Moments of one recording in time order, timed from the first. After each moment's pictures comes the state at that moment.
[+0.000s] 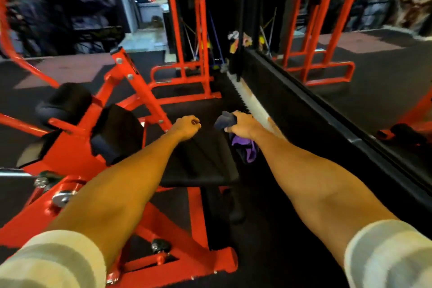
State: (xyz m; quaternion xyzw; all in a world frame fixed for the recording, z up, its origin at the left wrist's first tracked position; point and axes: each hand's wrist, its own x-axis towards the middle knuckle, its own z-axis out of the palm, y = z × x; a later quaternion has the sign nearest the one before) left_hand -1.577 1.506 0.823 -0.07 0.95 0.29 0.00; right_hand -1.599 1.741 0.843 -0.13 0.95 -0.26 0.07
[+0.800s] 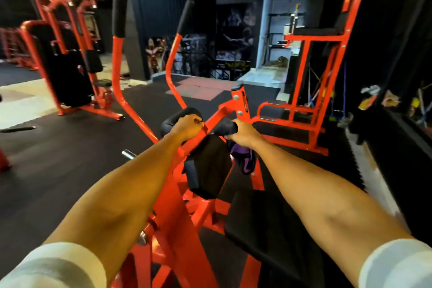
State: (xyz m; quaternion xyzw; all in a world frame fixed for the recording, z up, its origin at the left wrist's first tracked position) left_hand -1.535 1.255 0.939 -0.31 0.91 0.20 -0.17; right_hand -1.687 1.412 0.916 -0.44 0.84 -0.31 0.08
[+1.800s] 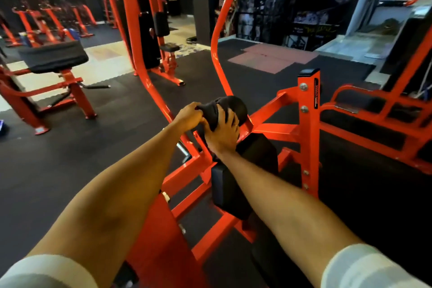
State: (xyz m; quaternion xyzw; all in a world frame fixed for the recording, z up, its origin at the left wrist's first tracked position) left_hand -1.572 1.081 0.879 -0.56 0.75 0.30 -0.18; right_hand -1.661 1.168 0.815 -0.47 0.77 -0.43 0.04
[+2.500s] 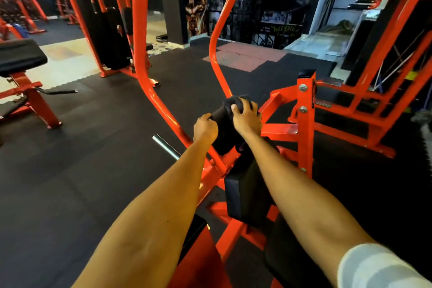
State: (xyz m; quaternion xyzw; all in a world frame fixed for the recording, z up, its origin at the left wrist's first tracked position) left_hand -1.582 1.066 0.861 -0.52 0.67 0.45 -0.27; right_hand -1.715 1.104 0.849 -0.34 0.84 -0.43 0.08
